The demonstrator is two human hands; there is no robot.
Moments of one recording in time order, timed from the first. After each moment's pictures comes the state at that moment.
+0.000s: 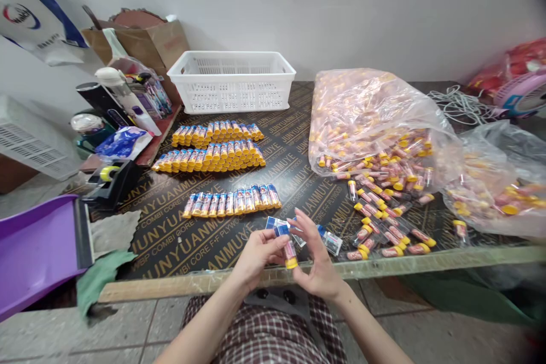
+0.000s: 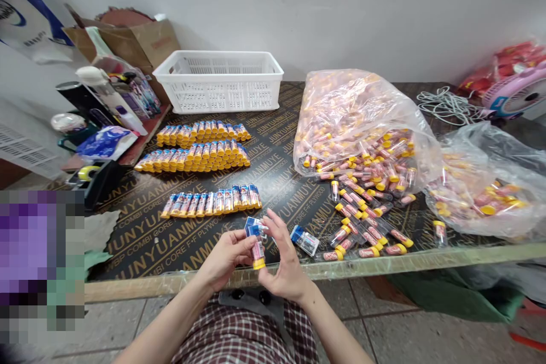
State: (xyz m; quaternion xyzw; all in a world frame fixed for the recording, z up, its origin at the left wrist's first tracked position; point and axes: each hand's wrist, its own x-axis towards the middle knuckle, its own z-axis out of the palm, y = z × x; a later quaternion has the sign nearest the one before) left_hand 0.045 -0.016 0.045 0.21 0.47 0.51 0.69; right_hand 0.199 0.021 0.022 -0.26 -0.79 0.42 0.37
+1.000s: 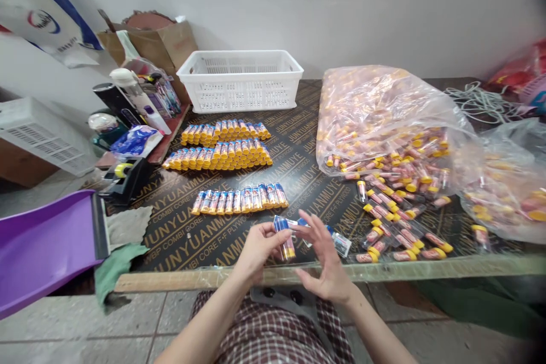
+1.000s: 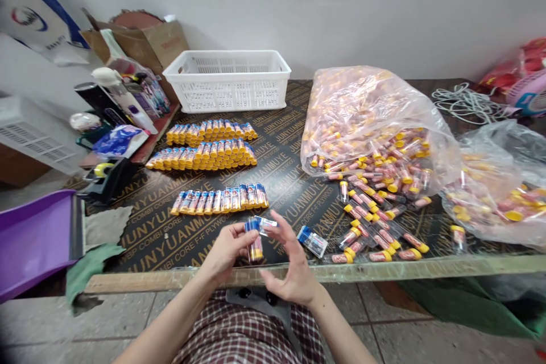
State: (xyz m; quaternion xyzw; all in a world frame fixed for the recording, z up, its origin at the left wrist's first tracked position) left_hand 0.030 -0.012 0.045 0.24 0.54 0.52 0.62; right_hand 0.202 0.019 0.025 -0.23 -0.75 0.48 0.39
